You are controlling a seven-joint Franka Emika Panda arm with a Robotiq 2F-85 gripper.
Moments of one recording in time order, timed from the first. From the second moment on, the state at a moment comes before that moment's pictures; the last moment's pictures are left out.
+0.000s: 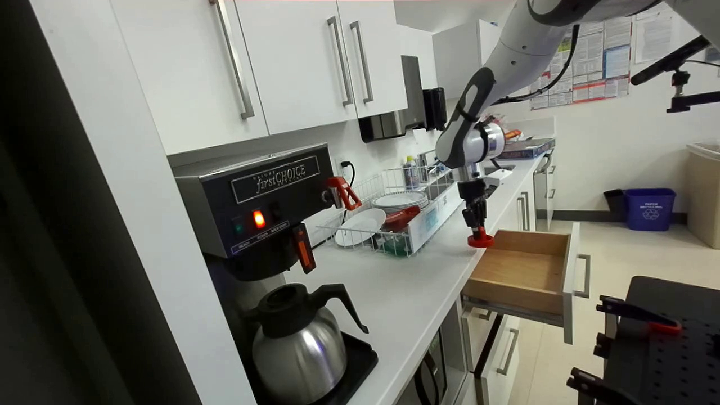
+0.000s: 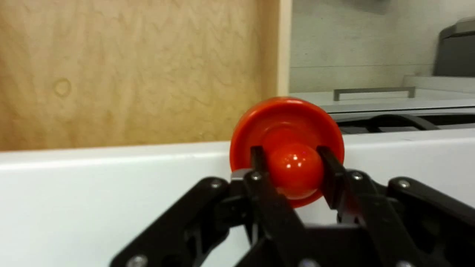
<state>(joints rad) -0.50 0.65 -0.01 -1.79 0.01 2.32 -0.66</state>
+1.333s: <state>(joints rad) -0.17 0.72 0.07 -1.79 -0.08 2.37 -0.89</state>
